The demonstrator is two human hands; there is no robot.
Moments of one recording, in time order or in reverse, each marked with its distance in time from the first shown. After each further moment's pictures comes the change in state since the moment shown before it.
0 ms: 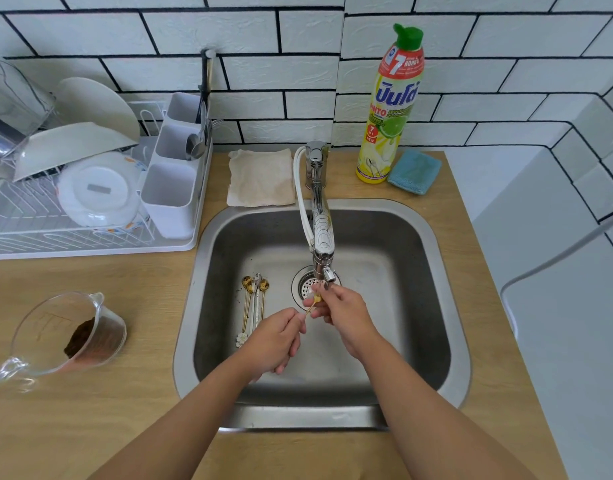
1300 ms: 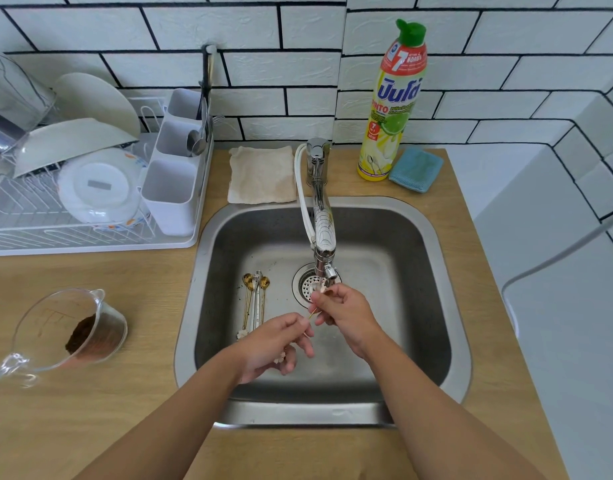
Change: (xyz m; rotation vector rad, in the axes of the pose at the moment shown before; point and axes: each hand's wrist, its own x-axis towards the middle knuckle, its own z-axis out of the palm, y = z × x) left_hand -0.008 0.004 -0.010 -0.322 -0.266 -0.154; right_hand -0.005 0.003 -0.007 0.117 -0.073 -0.015
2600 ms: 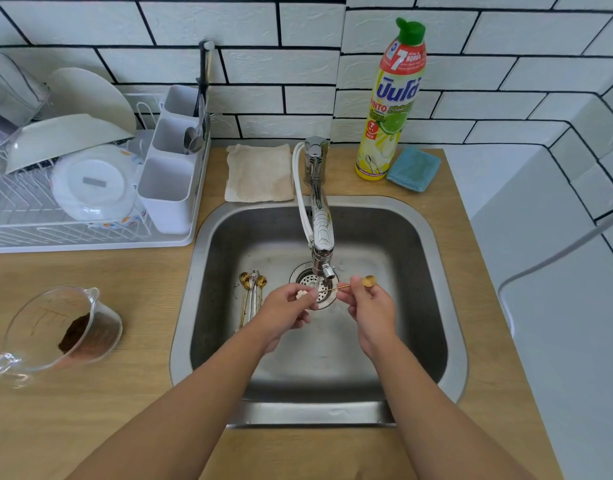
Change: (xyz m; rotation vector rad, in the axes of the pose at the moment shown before) left_hand 0.055 0.016 0.010 -0.109 0.350 0.145; right_hand -0.008 -0.009 -0.015 0.154 0.451 -0.015
